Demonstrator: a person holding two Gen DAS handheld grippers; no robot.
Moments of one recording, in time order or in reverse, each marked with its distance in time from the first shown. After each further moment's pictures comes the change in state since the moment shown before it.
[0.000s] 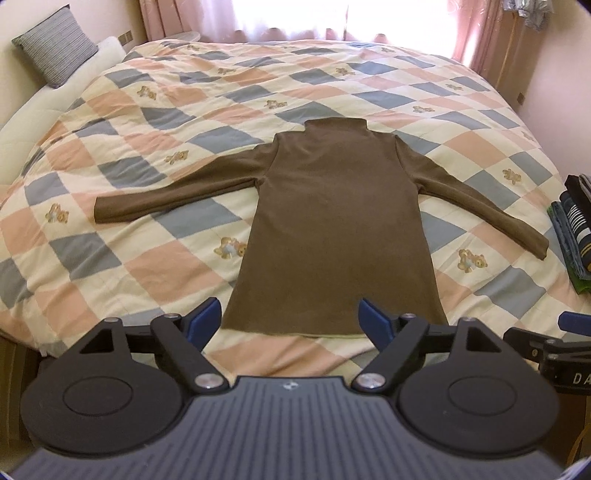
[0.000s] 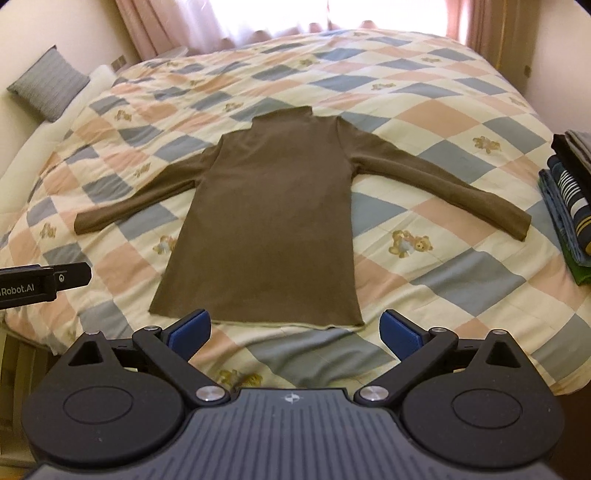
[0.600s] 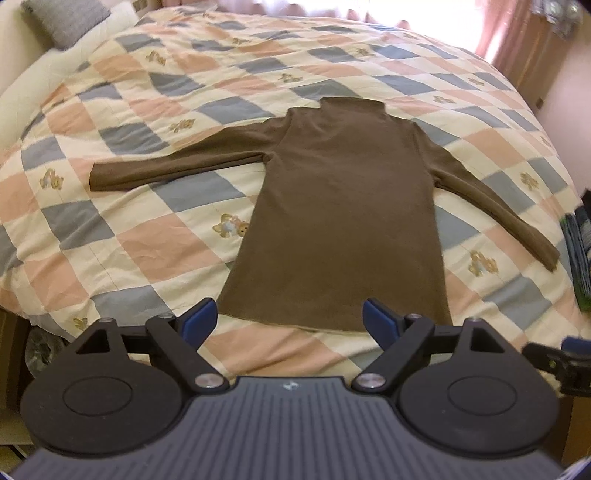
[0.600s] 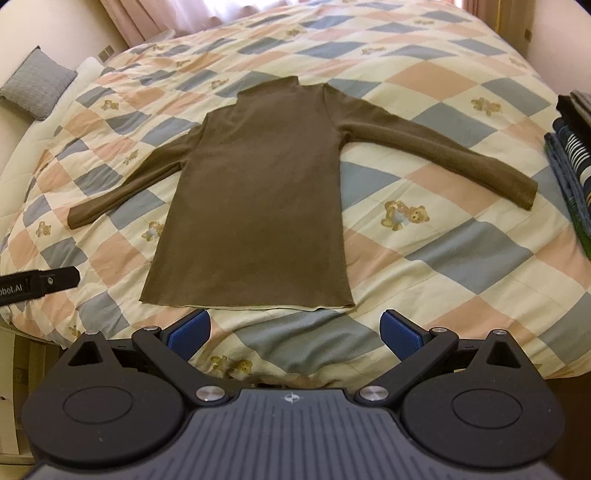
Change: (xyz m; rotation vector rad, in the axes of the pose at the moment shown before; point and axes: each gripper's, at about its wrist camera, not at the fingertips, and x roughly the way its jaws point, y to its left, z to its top) left arm 0.055 0.030 0.015 -0.118 0.082 -0.020; right arm 0.030 -0.036 0.011 0.076 0.102 0.026
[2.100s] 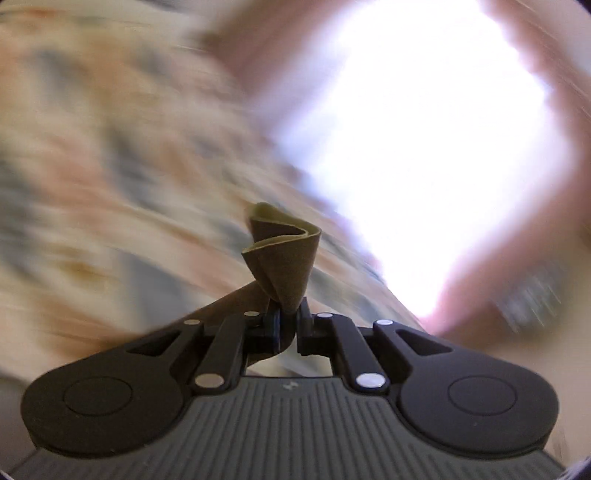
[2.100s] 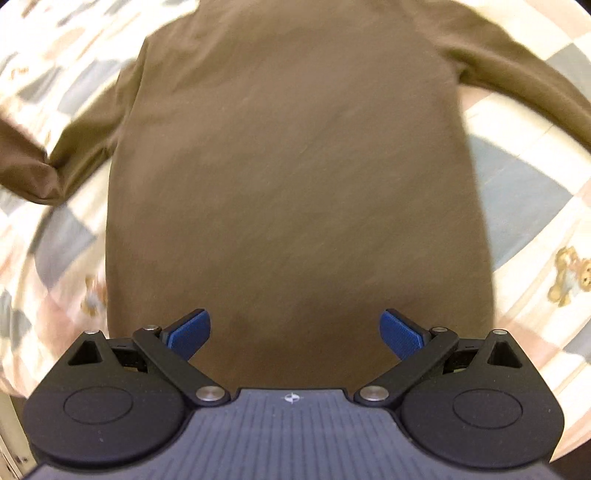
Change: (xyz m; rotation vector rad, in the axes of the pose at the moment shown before) left arm 0.246 0.116 0.258 -0.471 -0.541 -0.583; right arm 0.279 0.060 0.144 0.145 0.306 -0.045
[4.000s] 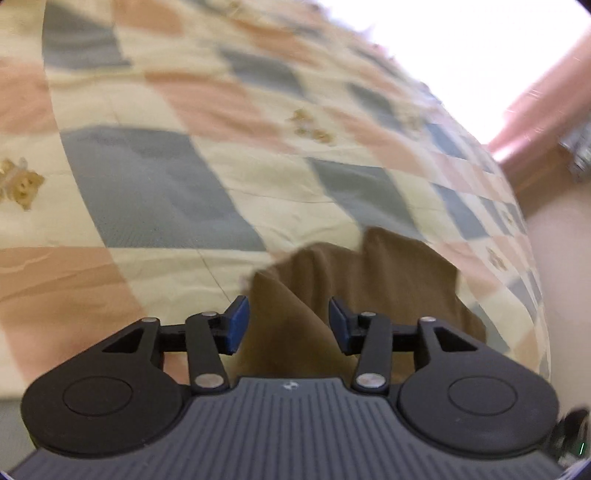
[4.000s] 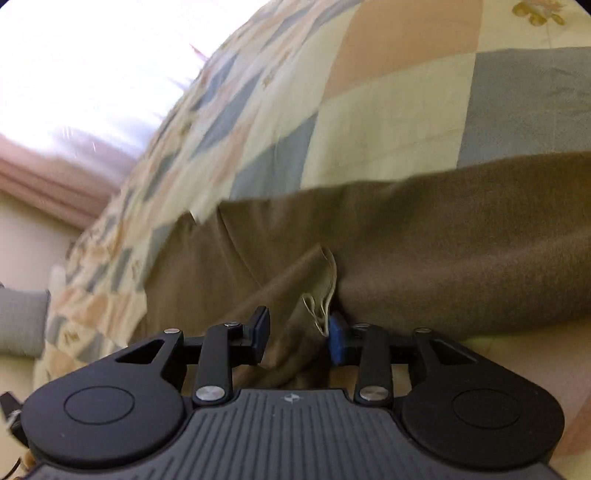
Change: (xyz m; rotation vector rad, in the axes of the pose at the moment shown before) left arm 0.152 0.087 -0.030 0.041 0.533 0.327; right arm 0.034 -0.184 0.143 0.384 -0.519 0.412
